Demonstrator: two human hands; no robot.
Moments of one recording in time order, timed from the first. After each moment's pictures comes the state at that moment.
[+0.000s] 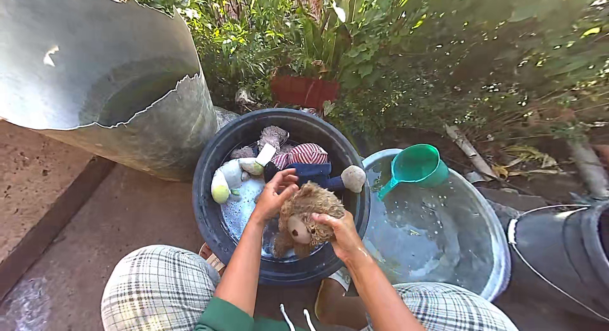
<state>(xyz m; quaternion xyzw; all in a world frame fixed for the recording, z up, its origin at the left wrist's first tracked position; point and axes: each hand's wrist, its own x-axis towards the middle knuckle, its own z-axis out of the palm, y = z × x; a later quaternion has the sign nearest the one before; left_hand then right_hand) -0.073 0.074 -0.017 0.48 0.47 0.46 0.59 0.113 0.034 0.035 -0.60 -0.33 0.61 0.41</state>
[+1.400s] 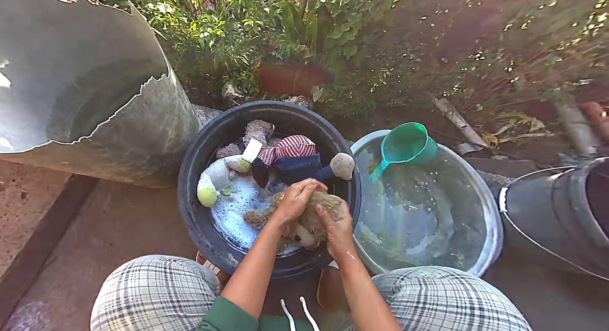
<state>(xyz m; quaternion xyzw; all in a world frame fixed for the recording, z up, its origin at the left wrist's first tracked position) -0.005 0.079 -0.001 0.54 0.43 0.37 0.62 0.127 0.017 -0.005 -0.61 -0.34 0.49 0.51</state>
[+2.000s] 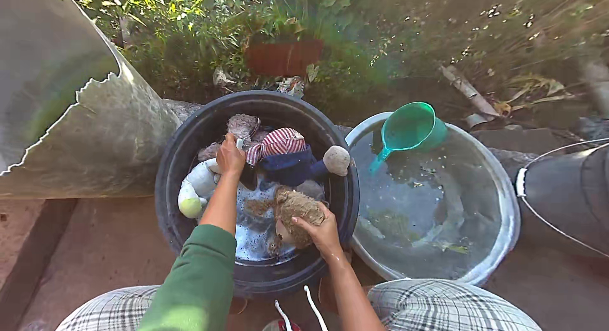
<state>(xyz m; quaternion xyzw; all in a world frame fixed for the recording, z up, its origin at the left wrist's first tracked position) -0.093 0.220 -0.077 0.54 0.79 0.14 0.24 0.142 0.031 -0.053 -0.64 -0.45 0.47 0.41</state>
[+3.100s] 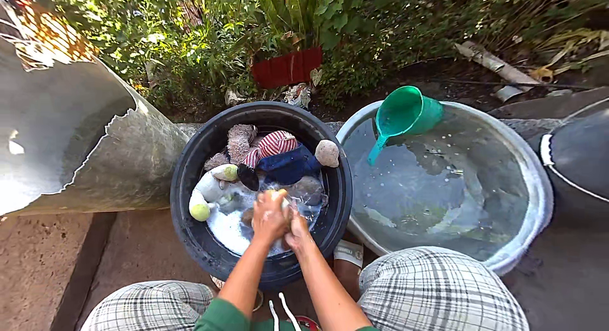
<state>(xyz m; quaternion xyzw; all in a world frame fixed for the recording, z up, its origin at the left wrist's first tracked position) 0.002 0.054 -0.044 0.69 0.67 0.03 0.28 0.079 0.024 -0.082 -0.53 0.04 0.68 0.50</state>
